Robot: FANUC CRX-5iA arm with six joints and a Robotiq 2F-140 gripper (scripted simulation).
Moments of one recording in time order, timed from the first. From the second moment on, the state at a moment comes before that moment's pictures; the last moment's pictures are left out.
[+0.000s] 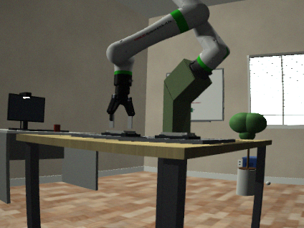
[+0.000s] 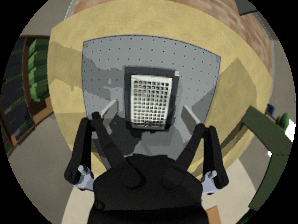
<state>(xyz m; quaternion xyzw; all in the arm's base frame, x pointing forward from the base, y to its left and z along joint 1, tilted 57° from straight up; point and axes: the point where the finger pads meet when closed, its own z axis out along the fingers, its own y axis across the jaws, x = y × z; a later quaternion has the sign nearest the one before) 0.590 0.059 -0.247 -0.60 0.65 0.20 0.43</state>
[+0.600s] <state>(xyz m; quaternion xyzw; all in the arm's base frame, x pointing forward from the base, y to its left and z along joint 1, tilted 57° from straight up) 0.593 0.066 -0.252 -0.60 0.65 0.20 0.43</state>
